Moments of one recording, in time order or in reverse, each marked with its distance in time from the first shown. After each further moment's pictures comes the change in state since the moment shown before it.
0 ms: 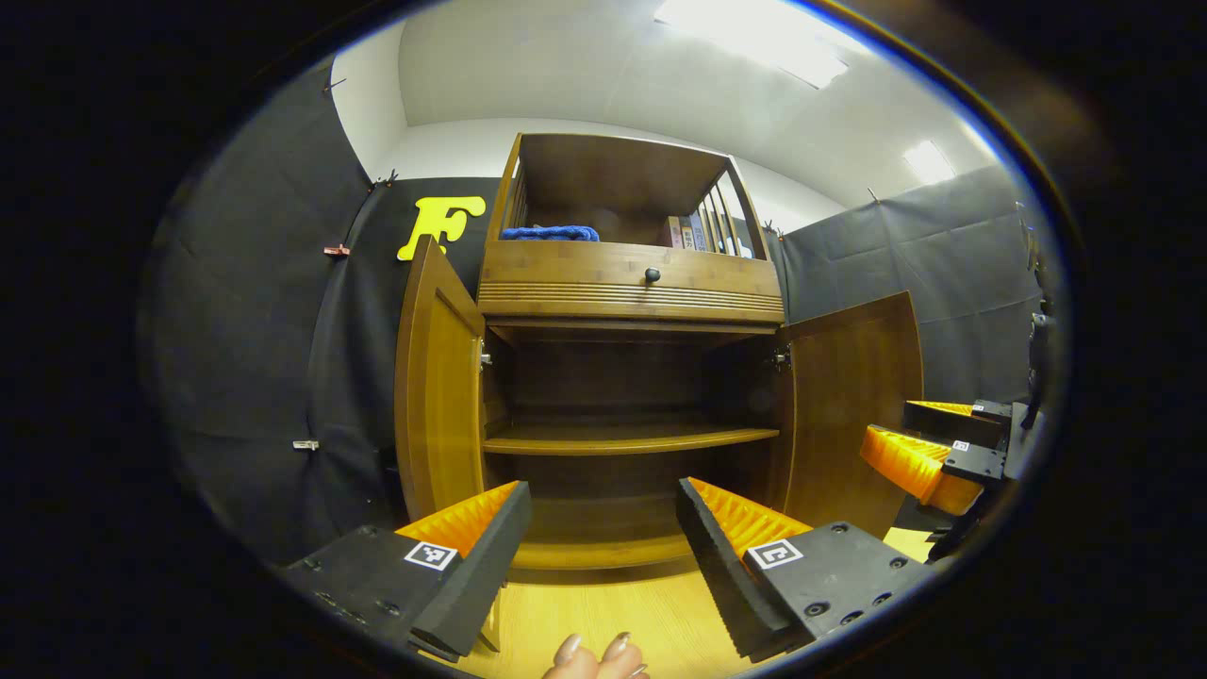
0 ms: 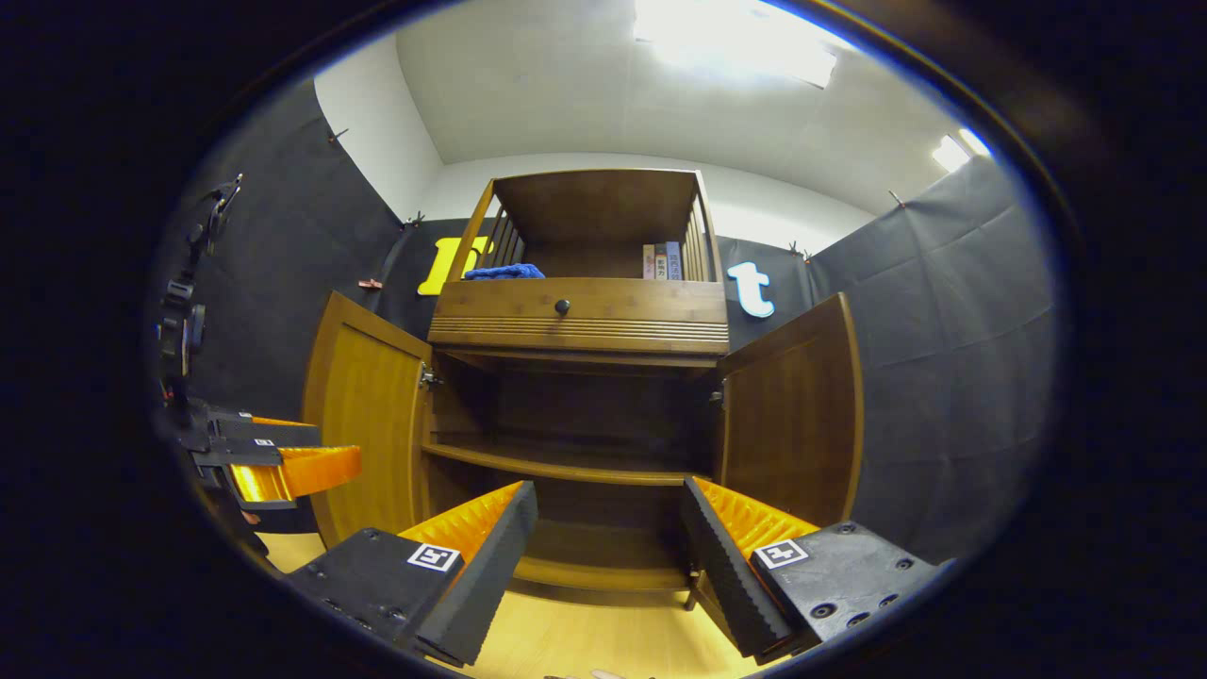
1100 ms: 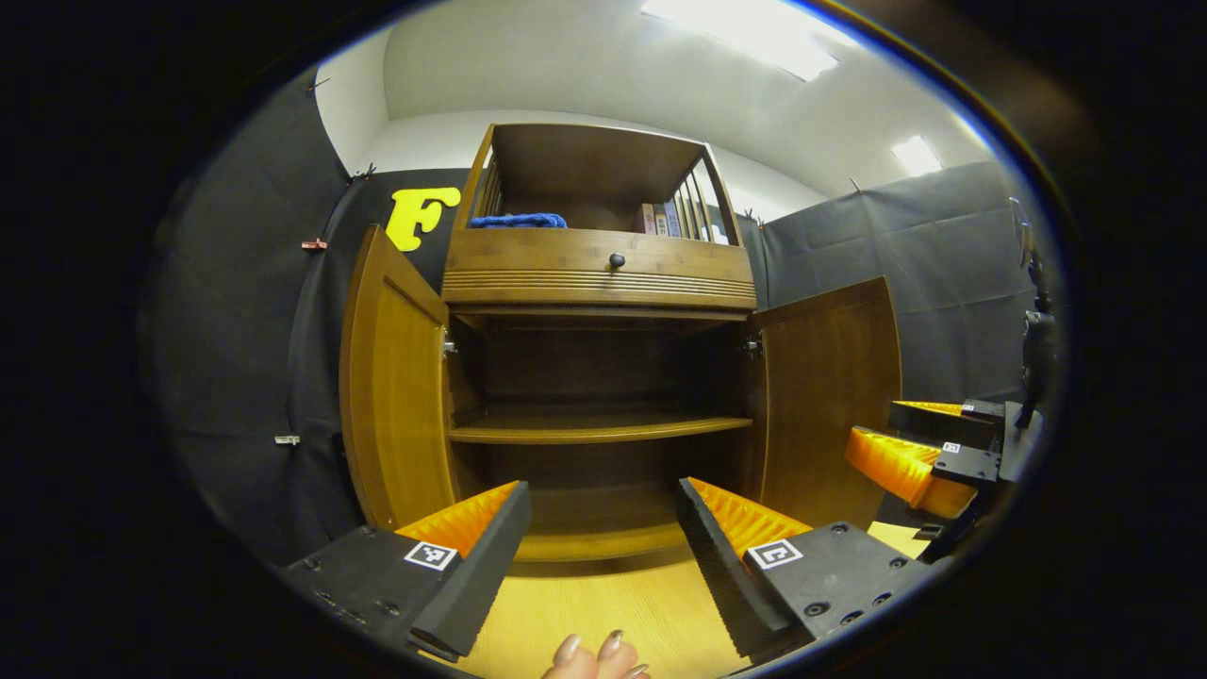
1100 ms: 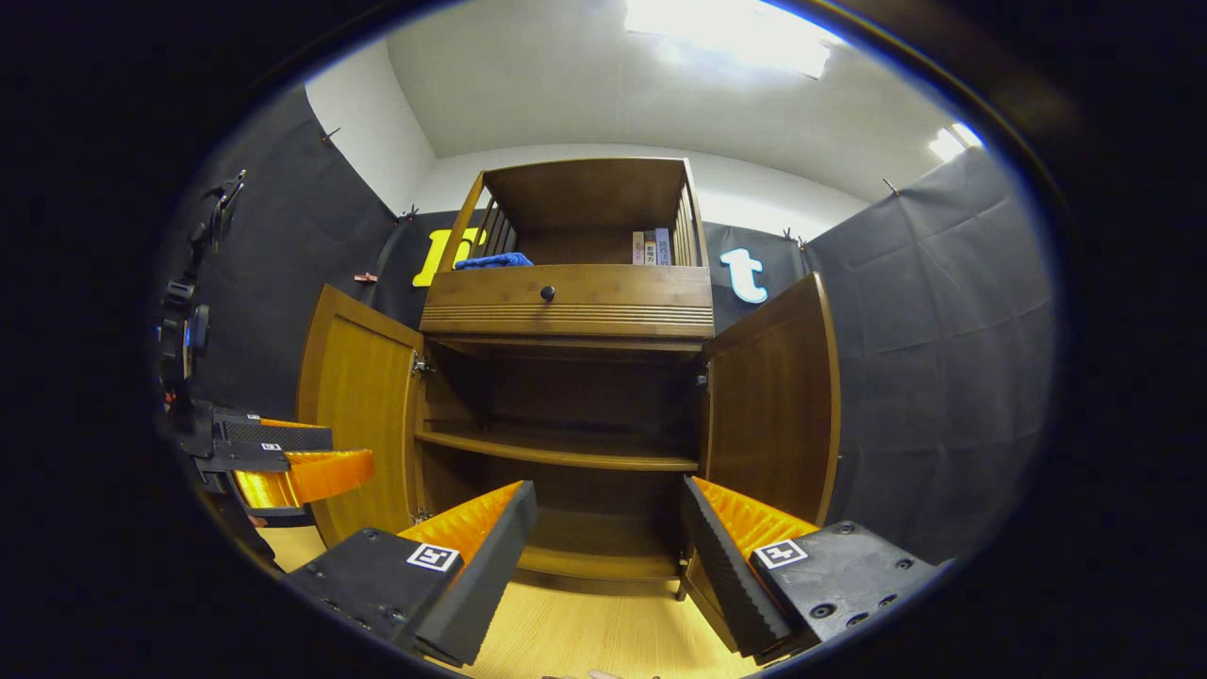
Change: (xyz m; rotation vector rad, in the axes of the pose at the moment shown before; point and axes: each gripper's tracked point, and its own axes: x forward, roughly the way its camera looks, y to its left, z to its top) left arm 0.006 -0.041 -0.015 0.013 0.039 -0.052; right arm -0.003 -0.022 -0.017 0.033 0.050 0.021
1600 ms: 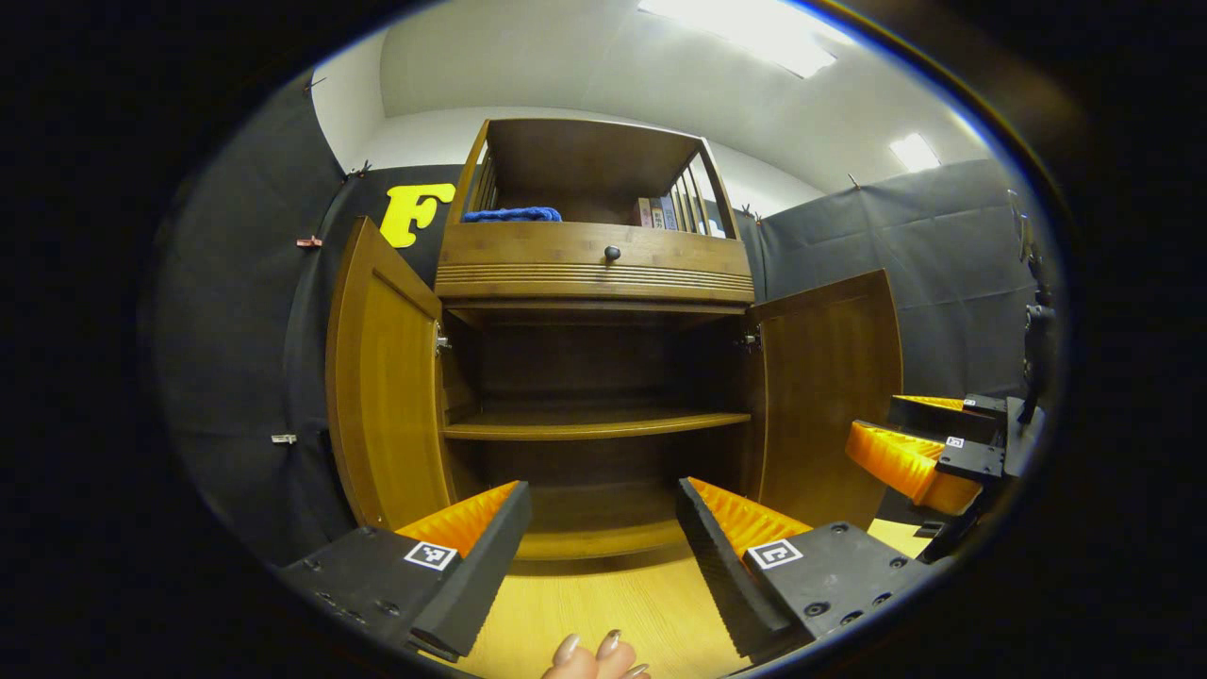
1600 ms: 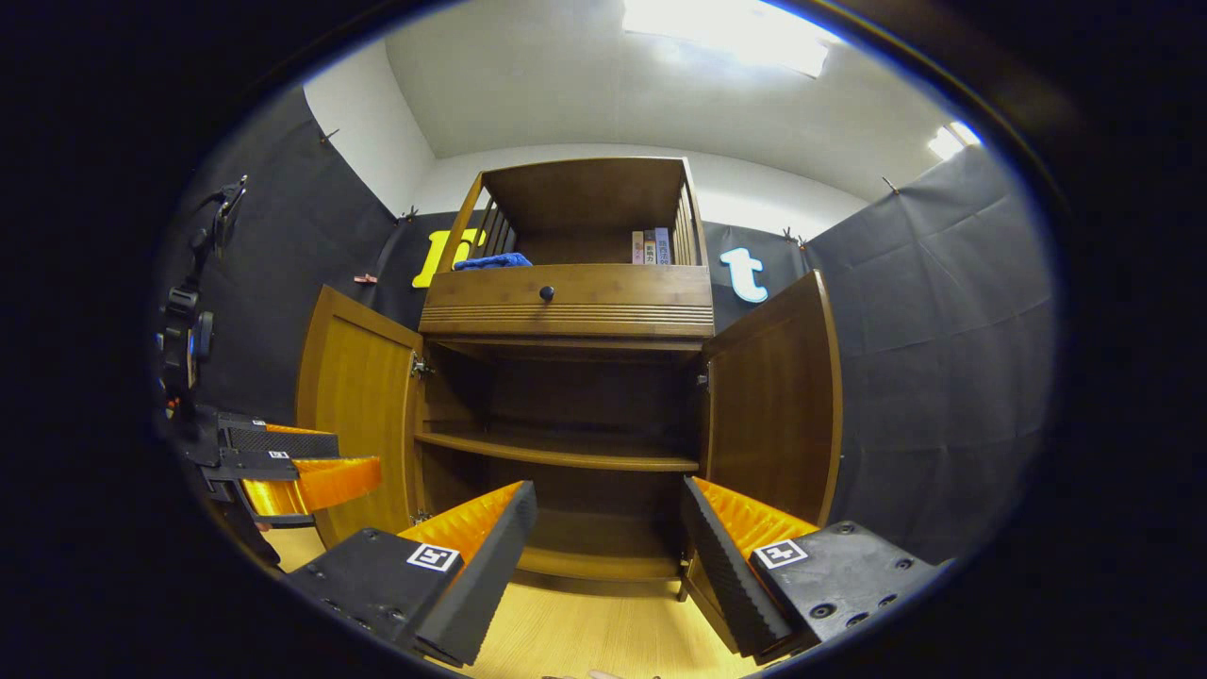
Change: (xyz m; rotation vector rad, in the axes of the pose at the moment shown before) left arm 0.005 0.000 -0.003 0.006 0.013 -0.003; right arm 0.003 0.002 0.001 0.009 -0.002 0.006
